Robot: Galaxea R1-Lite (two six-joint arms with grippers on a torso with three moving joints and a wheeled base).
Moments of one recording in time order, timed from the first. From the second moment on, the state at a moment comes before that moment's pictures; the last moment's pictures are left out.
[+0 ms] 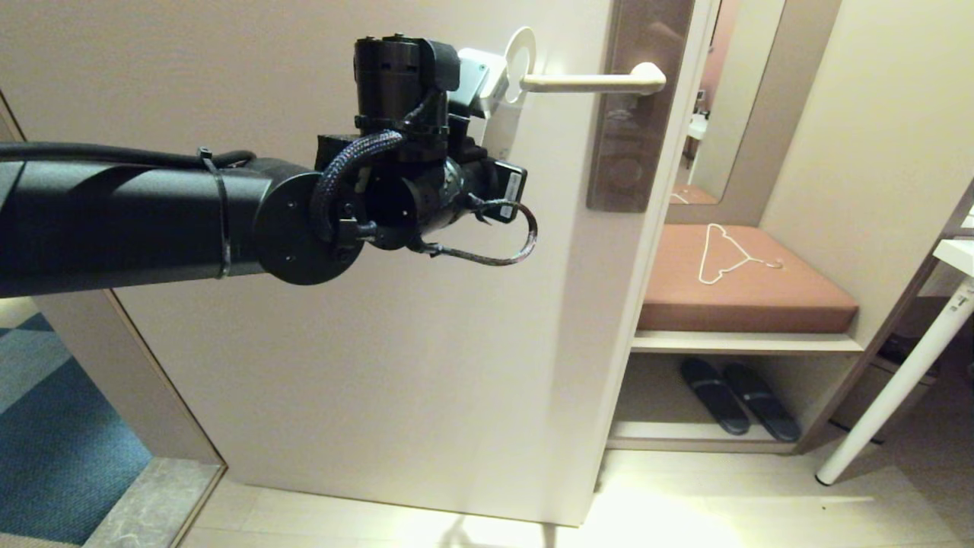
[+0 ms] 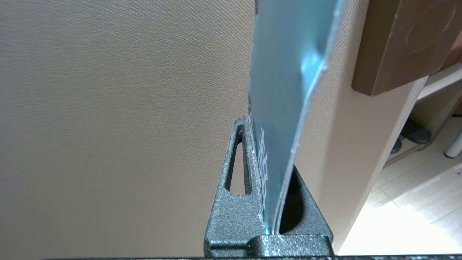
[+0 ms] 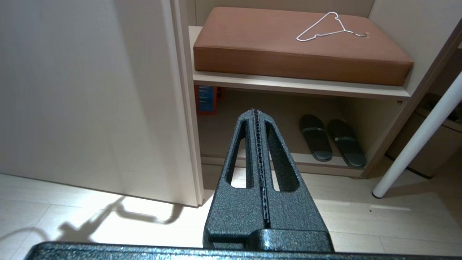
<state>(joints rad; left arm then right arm) -0.71 1.97 -1.68 -0.19 0.26 0.15 0.00 0.00 -0.02 0.04 0.01 0.01</state>
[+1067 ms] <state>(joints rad) -0.83 2.14 -1.87 -0.18 0.26 0.15 0.00 0.00 -0.02 0.04 0.01 0.01</state>
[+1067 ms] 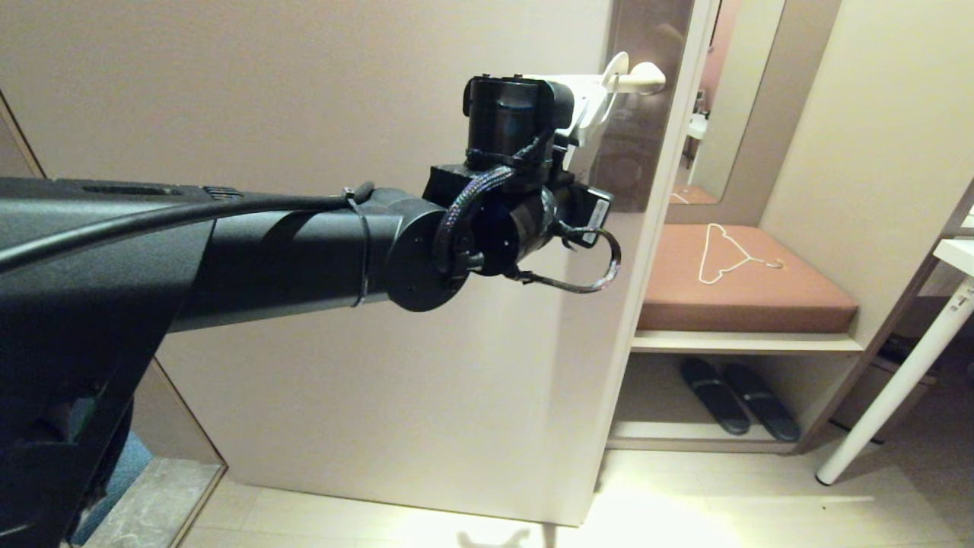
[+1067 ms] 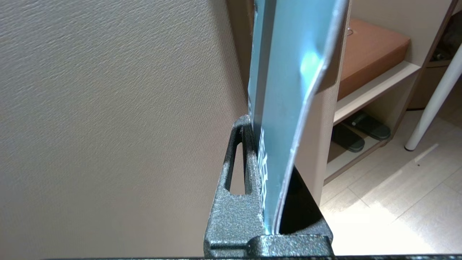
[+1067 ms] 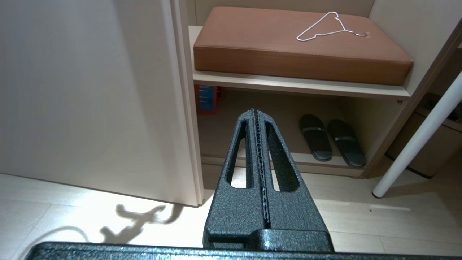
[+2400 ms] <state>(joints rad) -0.85 2.18 -1.94 -0.15 0.25 0.15 0.00 0.00 -0.02 0.04 0.01 0.01</state>
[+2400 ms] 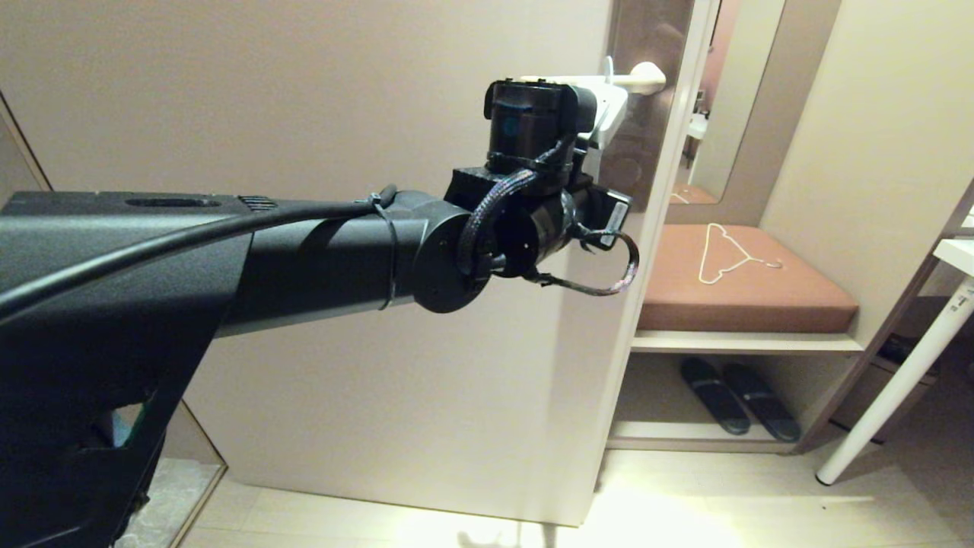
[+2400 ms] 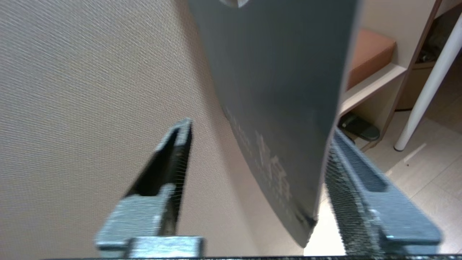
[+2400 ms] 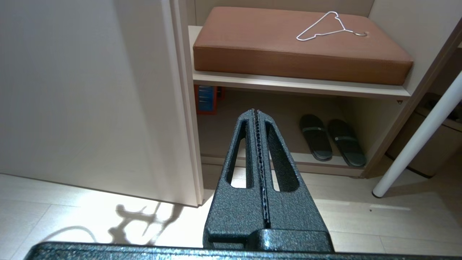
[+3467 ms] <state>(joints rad) -0.91 1.90 -1.64 -0.15 0.26 0.12 0.00 0.00 -0.02 0.04 0.01 0.01</state>
